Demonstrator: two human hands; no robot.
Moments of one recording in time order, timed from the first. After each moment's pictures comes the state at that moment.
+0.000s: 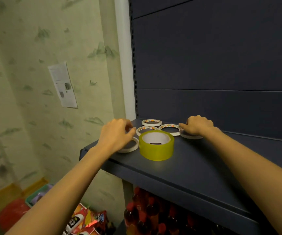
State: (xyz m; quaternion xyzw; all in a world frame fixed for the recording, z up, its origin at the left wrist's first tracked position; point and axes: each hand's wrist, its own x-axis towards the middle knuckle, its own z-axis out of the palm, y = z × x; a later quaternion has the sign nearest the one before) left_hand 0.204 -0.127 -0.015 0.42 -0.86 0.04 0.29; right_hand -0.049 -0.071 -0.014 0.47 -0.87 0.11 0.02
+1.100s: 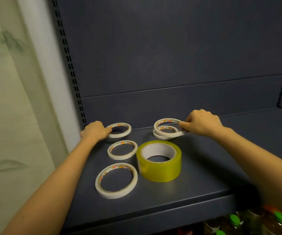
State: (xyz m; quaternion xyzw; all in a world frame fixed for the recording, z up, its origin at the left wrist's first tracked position) left_hand 0.094 -0.332 -0.018 0.34 -0.92 -0.12 0.14; right_hand -0.006 -0.040 -0.004 0.22 -0.95 0.15 0.14
